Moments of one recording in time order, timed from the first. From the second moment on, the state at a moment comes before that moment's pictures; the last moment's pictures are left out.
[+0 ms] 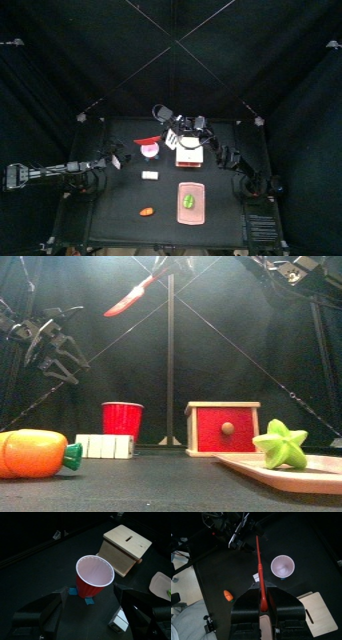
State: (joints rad) left arm 0.31 -0.81 1.24 1.70 0.26 -2.03; right arm -0.29 0.66 -1.74 0.09 1.87 0.29
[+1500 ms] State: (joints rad) left arm 0.11 -0.81 1.20 1.84 0.27 -2.04; right arm 0.48 -0.28 -0.26 -0.74 1.59 0.85
